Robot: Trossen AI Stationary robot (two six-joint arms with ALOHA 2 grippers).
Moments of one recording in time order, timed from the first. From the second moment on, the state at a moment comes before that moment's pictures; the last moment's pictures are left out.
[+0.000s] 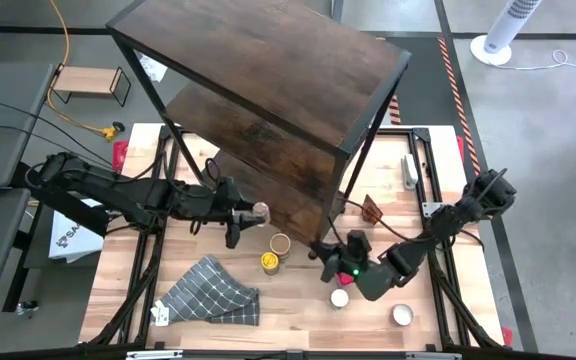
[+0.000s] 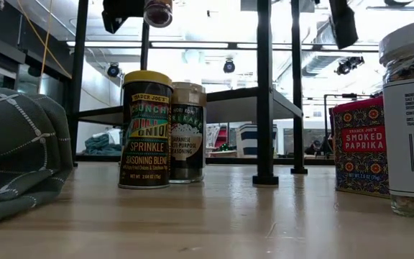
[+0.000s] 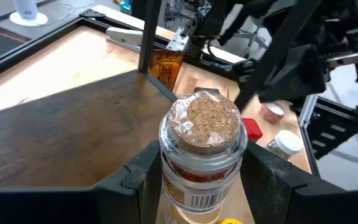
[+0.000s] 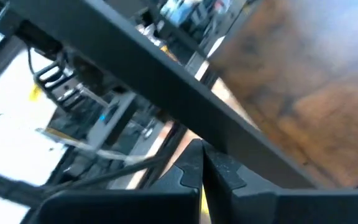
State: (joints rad) left arm -0.24 1.10 0.88 -0.19 -0.33 -0.44; right arm 0.61 1.62 0.95 0.29 1.12 1.19
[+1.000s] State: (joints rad) left arm -0.45 1.10 0.82 -0.50 -0.38 -0.59; right arm 0.28 1.20 0.95 -0.31 0.88 0.83
